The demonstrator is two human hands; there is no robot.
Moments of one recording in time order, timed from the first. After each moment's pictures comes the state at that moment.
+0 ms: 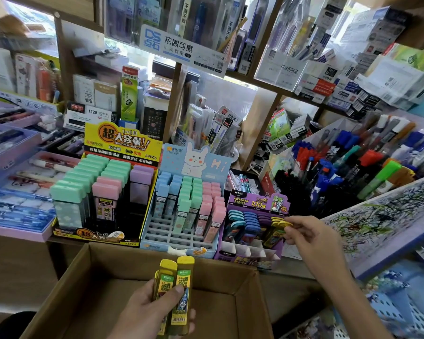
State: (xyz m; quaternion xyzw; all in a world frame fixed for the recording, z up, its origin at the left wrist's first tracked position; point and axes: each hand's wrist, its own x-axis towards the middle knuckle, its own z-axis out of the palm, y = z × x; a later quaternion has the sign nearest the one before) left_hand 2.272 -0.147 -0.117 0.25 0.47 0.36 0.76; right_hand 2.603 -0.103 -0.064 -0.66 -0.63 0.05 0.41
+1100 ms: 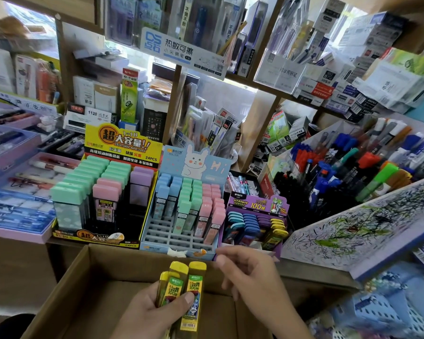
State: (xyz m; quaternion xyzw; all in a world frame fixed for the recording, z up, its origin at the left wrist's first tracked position) left_hand 2.272 -0.145 -0.115 0.38 0.47 0.33 0.72; right_hand 2.482 -0.137 -0.085 -0.61 -0.57 0.38 0.40
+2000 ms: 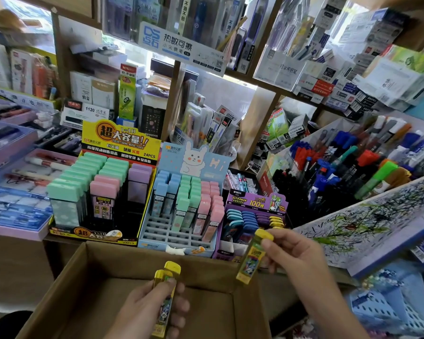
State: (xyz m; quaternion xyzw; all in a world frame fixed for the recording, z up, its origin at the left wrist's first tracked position) left_hand 2.271 -0.148 -0.109 0.27 0.50 0.34 0.75; right_hand 2.538 -0.142 -0.049 -0.61 -0.51 0.37 0.49
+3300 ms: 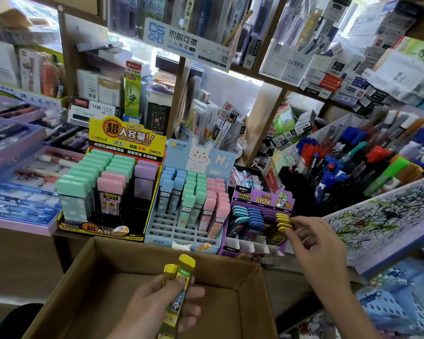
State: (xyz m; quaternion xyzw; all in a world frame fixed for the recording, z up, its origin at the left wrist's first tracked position) left_hand 2.272 -0.143 -0.120 0.23 0.45 0.35 0.79; right_hand 2.587 -0.120 -0.075 -0.65 -0.65 -0.10 0.39
